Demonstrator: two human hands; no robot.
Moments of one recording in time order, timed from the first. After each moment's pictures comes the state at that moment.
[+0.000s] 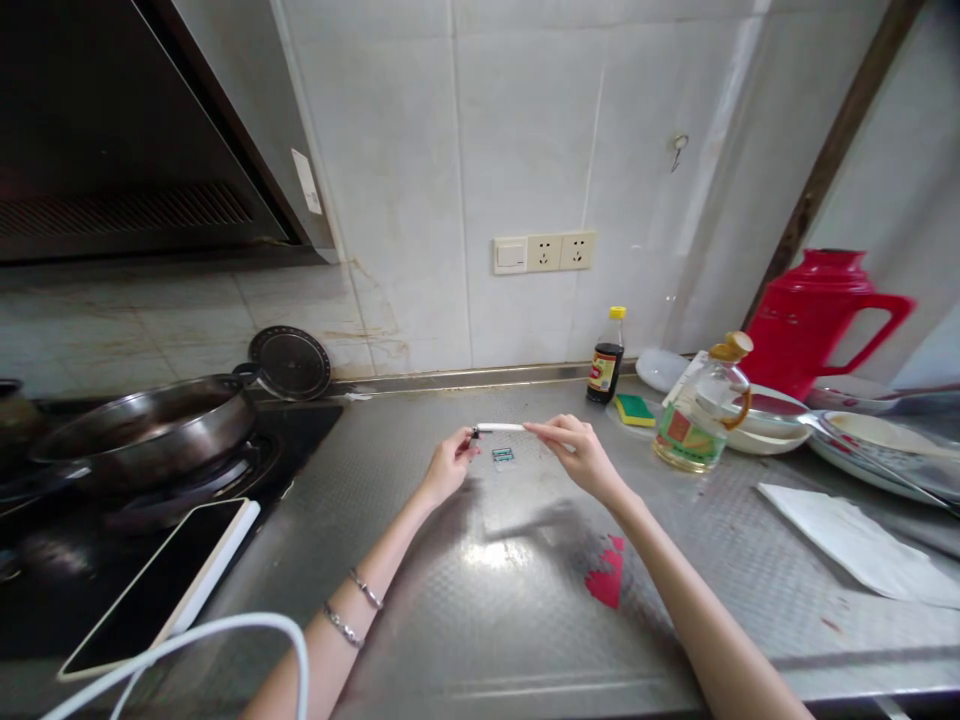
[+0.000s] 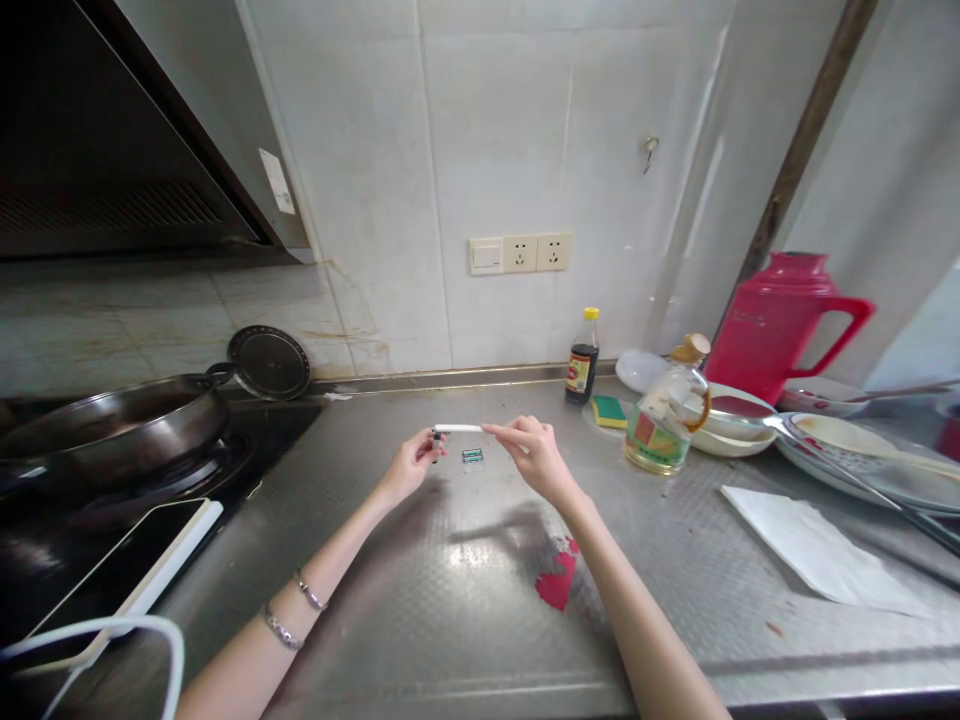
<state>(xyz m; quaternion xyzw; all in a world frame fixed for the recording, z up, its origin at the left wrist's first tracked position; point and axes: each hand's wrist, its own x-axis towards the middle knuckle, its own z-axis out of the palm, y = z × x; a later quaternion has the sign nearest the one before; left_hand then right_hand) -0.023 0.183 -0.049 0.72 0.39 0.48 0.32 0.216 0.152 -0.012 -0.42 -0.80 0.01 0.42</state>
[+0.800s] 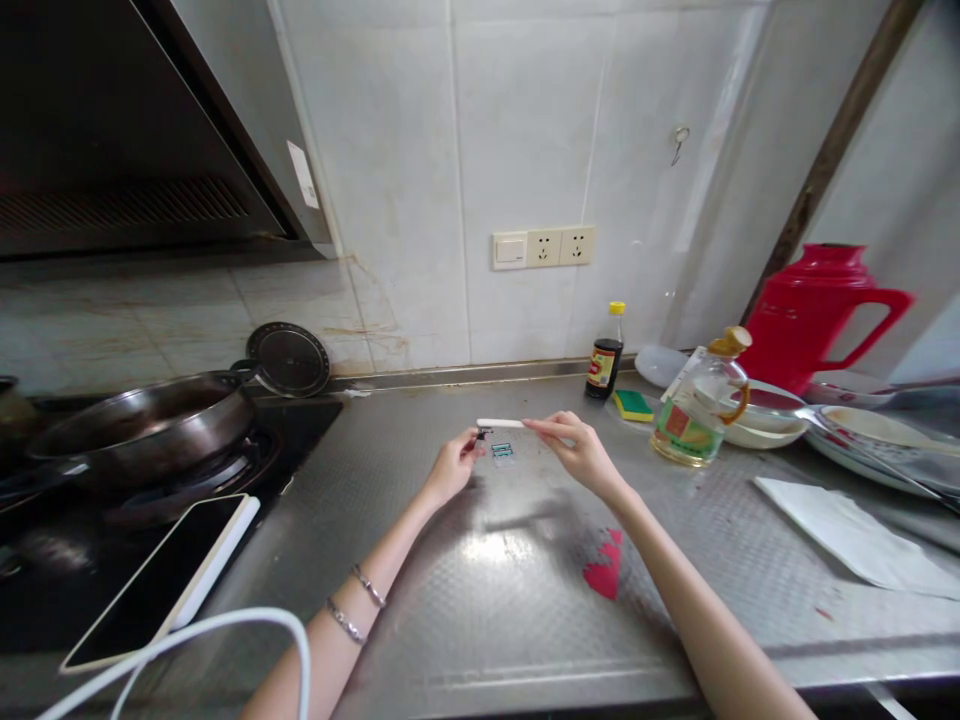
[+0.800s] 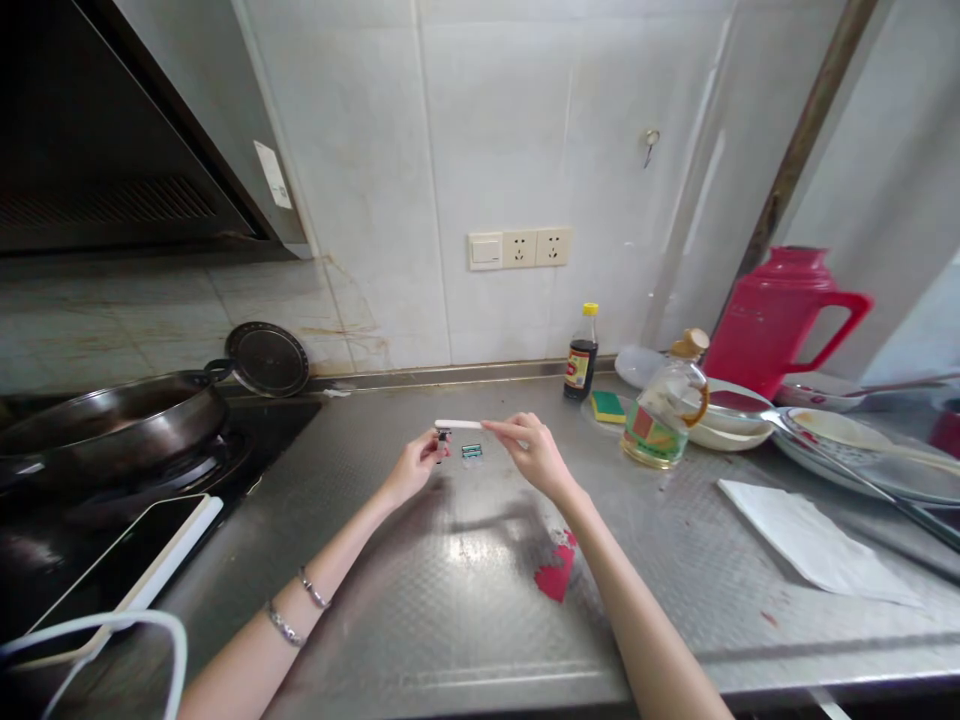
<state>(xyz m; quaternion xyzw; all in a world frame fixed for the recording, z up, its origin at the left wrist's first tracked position) -0.018 0.179 -0.055 0.73 0.38 0.47 0.32 0.215 0.149 -0.009 -0.40 -0.79 0.09 0.47</state>
